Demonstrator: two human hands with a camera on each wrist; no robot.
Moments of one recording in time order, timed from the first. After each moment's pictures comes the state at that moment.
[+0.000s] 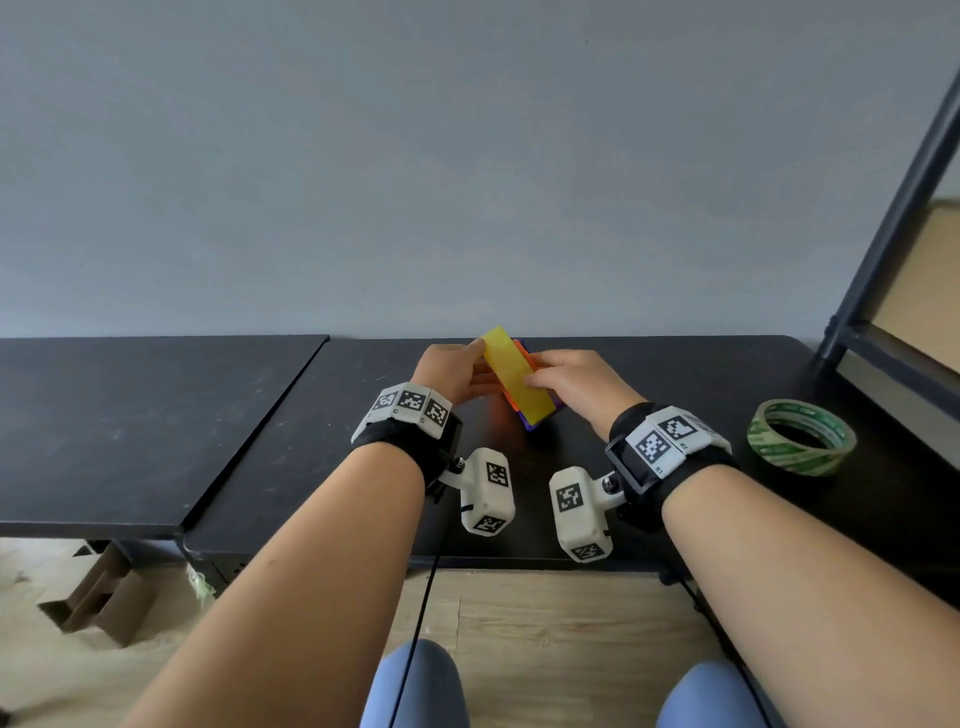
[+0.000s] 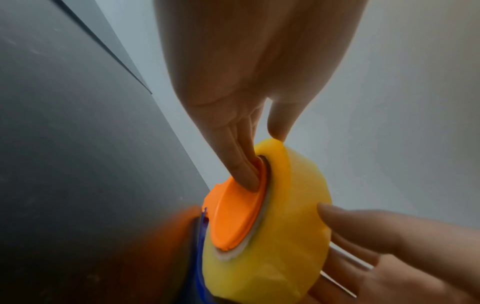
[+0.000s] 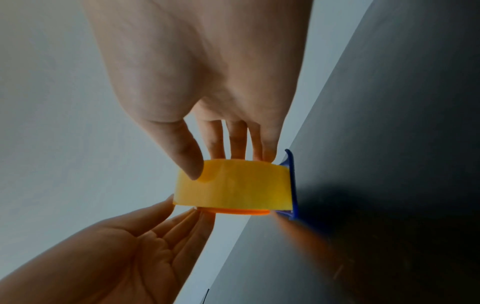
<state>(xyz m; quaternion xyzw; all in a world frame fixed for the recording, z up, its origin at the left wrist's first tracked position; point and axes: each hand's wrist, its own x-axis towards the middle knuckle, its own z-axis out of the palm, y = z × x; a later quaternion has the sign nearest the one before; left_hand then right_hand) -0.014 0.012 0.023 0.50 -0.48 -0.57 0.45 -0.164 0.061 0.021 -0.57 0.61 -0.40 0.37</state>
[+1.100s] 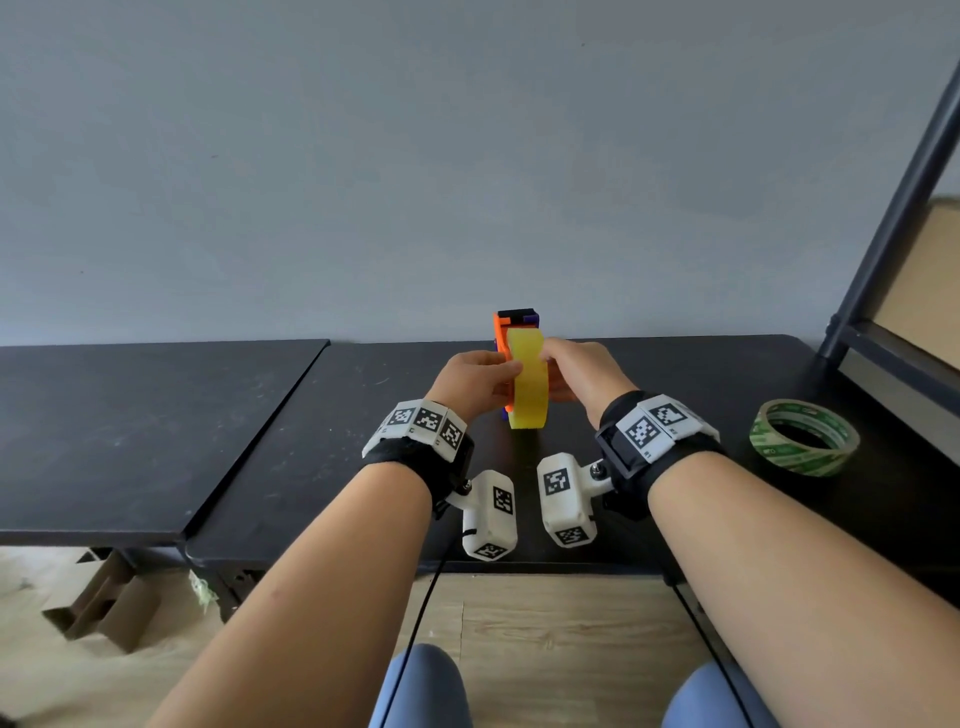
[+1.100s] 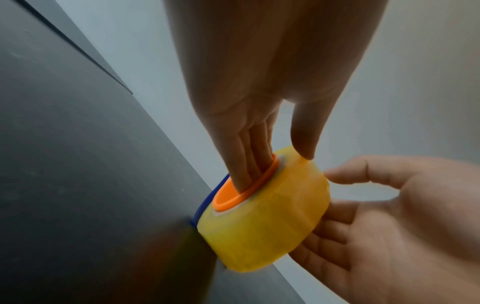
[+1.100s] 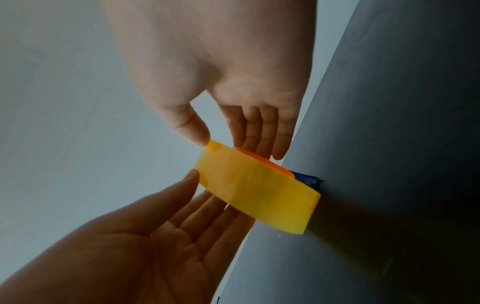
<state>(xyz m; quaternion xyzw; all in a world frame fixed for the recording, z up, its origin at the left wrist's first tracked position) -0.024 0.017 0.010 0.49 -0.56 -0.54 0.39 -0.156 0.054 0.033 -0.45 0.65 -0.46 0.40</state>
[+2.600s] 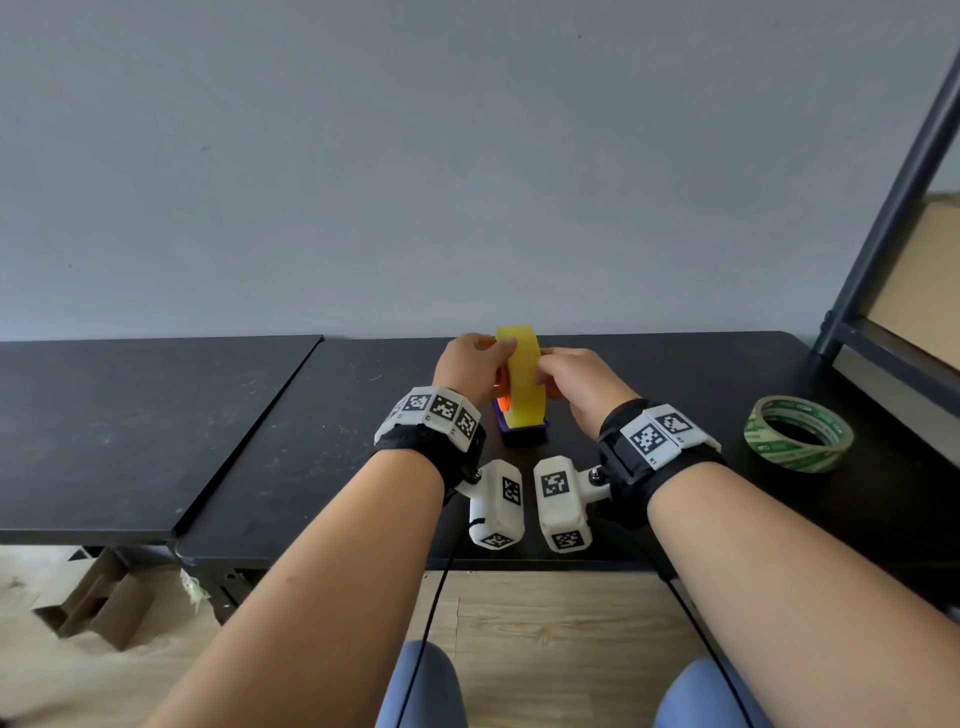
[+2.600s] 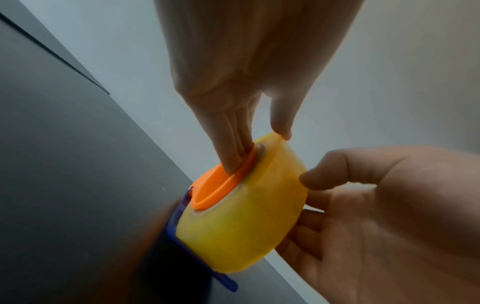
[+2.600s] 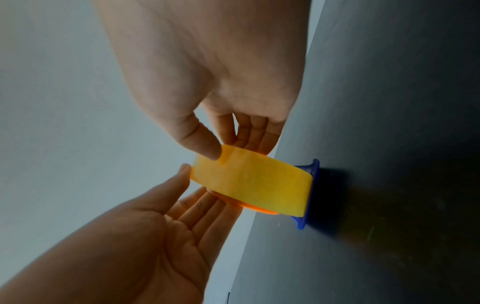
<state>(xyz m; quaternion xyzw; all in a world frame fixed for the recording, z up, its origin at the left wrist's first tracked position) -0.036 0.004 0.011 0.52 -0.57 -0.46 0.43 -0.159 0.053 0.019 -0.48 0.63 -0.45 0.42</state>
